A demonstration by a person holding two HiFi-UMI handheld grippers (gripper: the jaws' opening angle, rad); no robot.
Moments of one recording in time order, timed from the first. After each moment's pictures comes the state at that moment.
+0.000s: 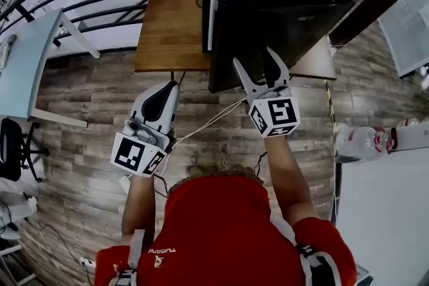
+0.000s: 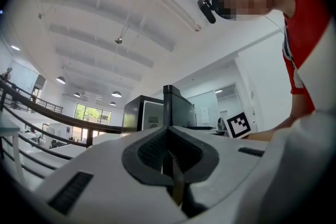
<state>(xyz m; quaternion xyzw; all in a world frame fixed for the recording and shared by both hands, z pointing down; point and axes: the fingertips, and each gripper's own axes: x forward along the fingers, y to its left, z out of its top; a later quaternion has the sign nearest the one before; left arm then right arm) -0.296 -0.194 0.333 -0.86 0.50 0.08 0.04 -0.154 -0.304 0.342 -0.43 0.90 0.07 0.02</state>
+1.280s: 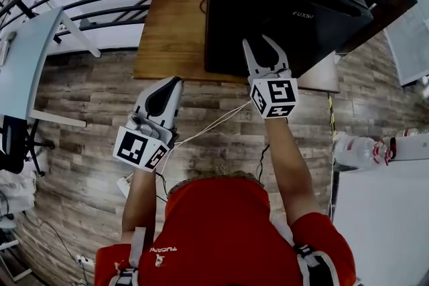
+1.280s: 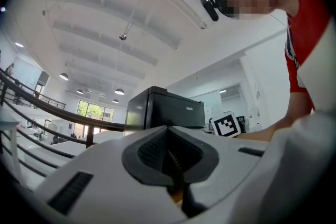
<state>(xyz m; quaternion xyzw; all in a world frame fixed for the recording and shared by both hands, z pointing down) -0.306 -0.257 0.345 -0.86 0.51 0.08 0.02 -0.168 -0.406 0.353 -0.44 0.90 0.08 -0.01</state>
